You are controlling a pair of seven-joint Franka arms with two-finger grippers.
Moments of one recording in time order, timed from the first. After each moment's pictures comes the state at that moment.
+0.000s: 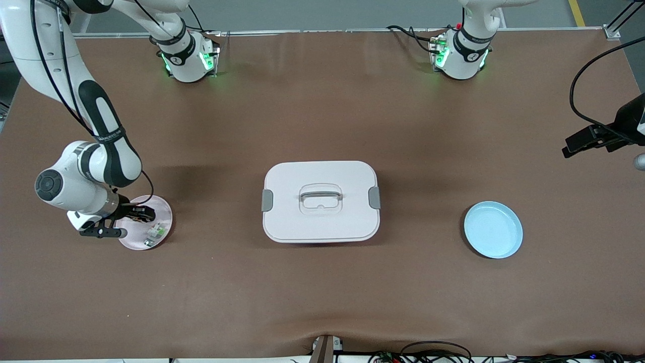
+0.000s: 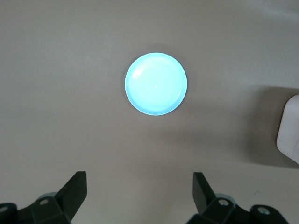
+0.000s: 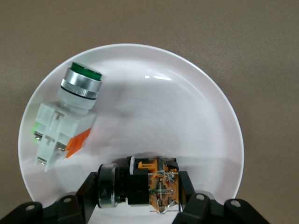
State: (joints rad) left arm 0.05 0.06 -0.03 -1.57 -0.01 1.62 -0.10; right arm -0.08 0.56 -0.06 -1.94 0.11 2.46 -0.17
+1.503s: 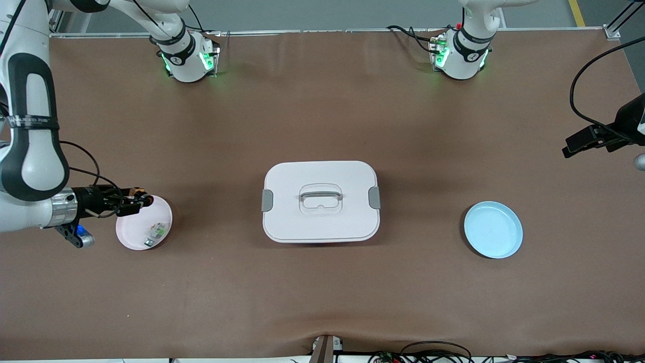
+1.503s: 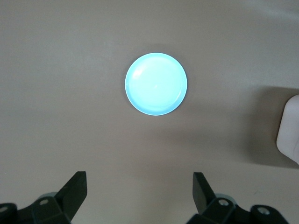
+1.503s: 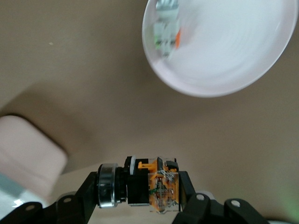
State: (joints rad) left arm 0.05 0.06 -0.03 -1.57 -0.01 1.62 -0.10; right arm -0.10 0.55 -0.05 -1.44 0.45 1.53 0.35
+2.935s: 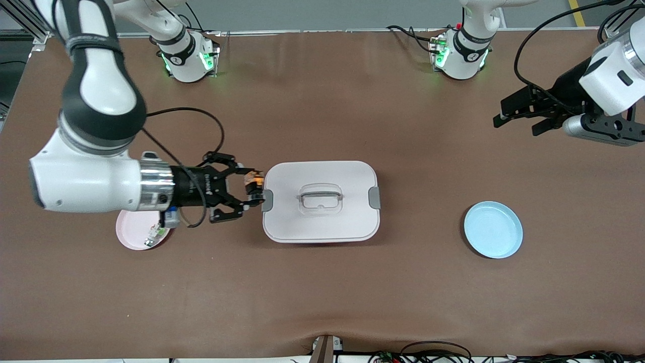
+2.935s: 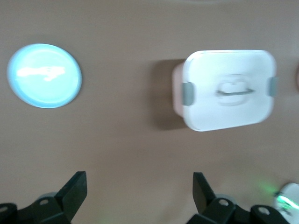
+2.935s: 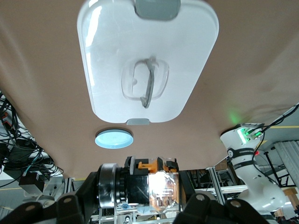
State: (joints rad) left arm 0.05 0.05 -0.20 -1.47 -0.35 1.53 -0.11; right arm 0.32 0.54 -0.04 -1.19 0.89 1.71 1.60
